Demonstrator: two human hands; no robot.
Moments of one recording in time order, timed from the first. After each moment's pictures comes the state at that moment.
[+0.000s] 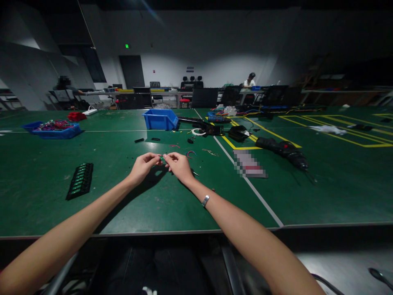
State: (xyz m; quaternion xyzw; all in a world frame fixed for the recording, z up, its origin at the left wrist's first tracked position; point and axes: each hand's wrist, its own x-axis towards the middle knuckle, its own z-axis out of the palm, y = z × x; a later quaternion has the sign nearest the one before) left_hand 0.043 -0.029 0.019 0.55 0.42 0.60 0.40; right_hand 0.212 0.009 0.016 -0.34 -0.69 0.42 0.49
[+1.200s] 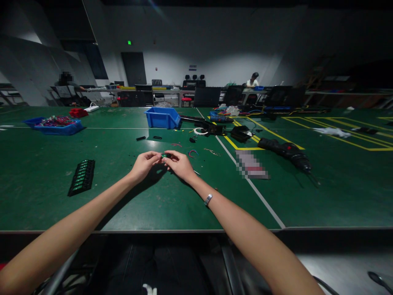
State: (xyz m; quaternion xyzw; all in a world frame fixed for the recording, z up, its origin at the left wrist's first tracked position) left_hand 0.038 -0.021 0.011 0.52 0.41 0.61 0.44; right_hand 0.214 0.011 0.016 -0.28 -0.71 0.47 0.45
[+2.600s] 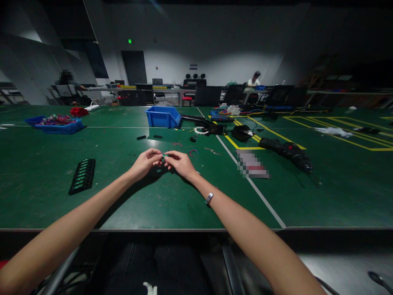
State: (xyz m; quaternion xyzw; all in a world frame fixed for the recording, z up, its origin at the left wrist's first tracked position) left_hand 0.033 -0.022 0.013 0.52 0.37 0.58 0.50; right_hand 0.215 0.017 0.015 -0.26 -0.67 0.55 0.43
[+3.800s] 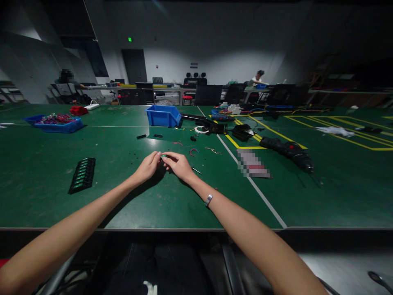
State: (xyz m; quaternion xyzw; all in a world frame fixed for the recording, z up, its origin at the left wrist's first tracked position) left_hand 0.042 -0.030 0.007 0.66 0.50 0.50 0.24; right_hand 0.209 0.011 0.009 -0.28 -0.69 0.53 0.42
